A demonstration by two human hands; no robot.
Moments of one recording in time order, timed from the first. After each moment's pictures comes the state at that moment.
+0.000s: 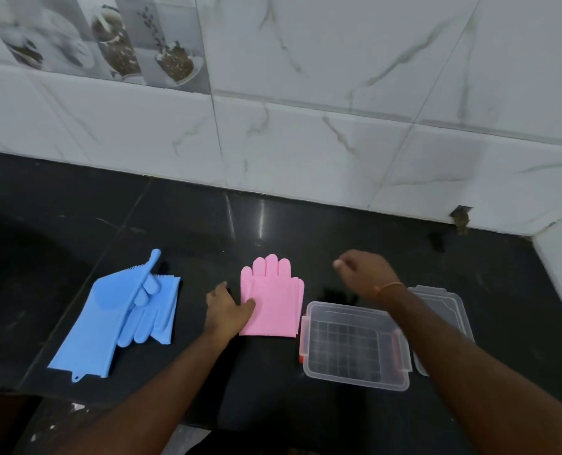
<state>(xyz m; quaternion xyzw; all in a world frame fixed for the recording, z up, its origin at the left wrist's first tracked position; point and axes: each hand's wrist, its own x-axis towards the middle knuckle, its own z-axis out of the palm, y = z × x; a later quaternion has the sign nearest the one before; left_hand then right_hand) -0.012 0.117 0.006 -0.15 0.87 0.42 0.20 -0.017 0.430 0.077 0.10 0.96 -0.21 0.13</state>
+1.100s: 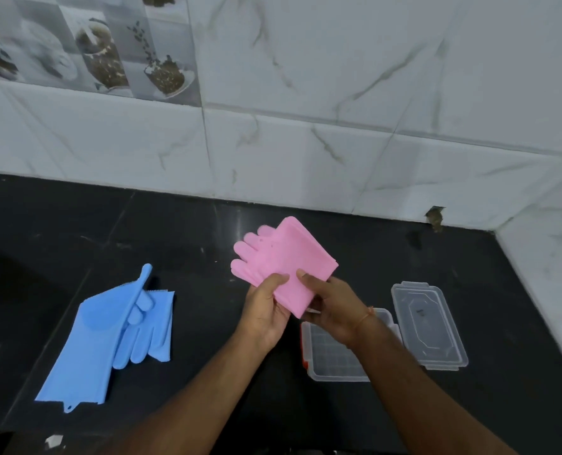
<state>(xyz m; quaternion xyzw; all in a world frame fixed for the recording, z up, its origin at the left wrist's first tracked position) 0.003 0.181 0.081 -0.15 0.30 0.91 0.25 0.040 0.325 0.111 0.27 0.55 -0.79 0.12</state>
